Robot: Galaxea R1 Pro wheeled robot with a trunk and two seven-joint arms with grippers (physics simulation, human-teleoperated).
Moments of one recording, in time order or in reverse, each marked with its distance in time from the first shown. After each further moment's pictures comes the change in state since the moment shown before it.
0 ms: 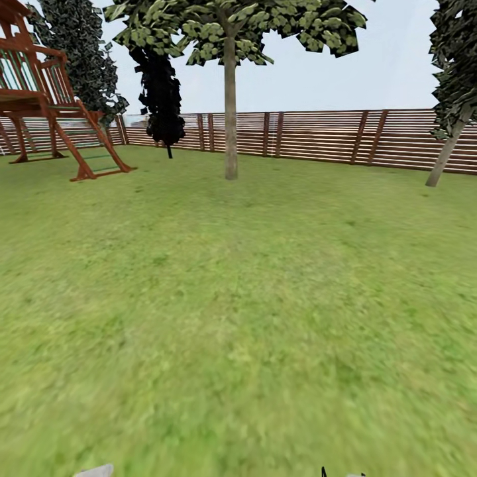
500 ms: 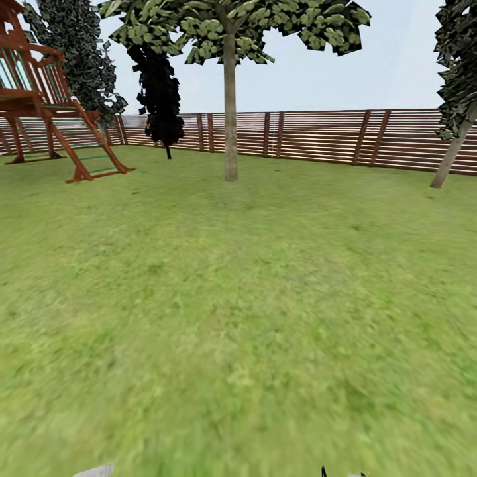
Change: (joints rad) left arm 0.000 0.000 0.000 0.000 0.000 0.000 0.000; right arm 0.000 0.000 0.000 0.000 0.000 0.000 0.000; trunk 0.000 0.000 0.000
